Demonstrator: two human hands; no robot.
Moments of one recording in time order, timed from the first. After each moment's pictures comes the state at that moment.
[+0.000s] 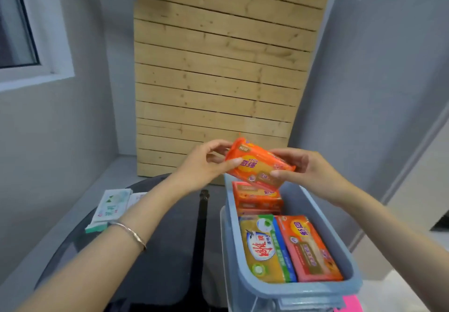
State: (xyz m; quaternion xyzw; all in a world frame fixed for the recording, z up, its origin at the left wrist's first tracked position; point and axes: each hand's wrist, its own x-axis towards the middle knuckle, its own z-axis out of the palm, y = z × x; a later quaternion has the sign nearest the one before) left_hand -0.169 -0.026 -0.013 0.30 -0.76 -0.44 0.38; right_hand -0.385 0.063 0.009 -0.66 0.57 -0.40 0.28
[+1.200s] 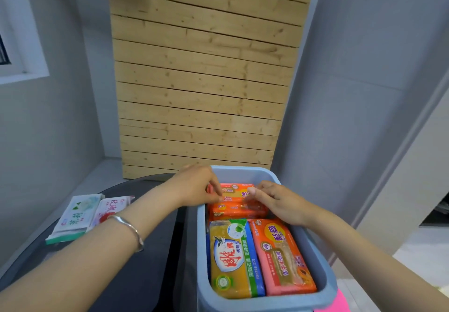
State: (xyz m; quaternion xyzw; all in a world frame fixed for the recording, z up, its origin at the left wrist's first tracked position) left_hand -0.221 -0.050 -0.045 0.35 -0.93 -0.11 0.07; right_hand -0.420 0.050 -0.051 -0.68 0.67 -0.19 0.21
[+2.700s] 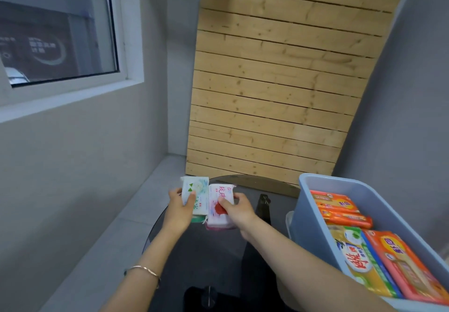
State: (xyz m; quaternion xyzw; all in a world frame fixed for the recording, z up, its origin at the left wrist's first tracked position) left_hand 0.002 -0.082 -0.158 0.59 -0.53 -0.40 0.46; right_hand -0.136 -0.050 -0.127 -0.38 0.68 -0.43 0.46
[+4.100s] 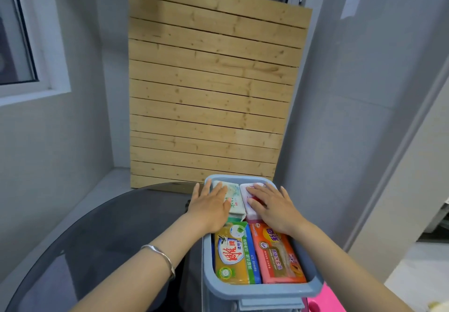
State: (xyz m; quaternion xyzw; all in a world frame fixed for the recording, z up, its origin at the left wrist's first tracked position) left_hand -0.241 -0.006 -0.071 0.47 -0.88 -0.09 0.03; right_hand -0.411 0.050 -0.068 -0.66 0.74 -0.11 0.05
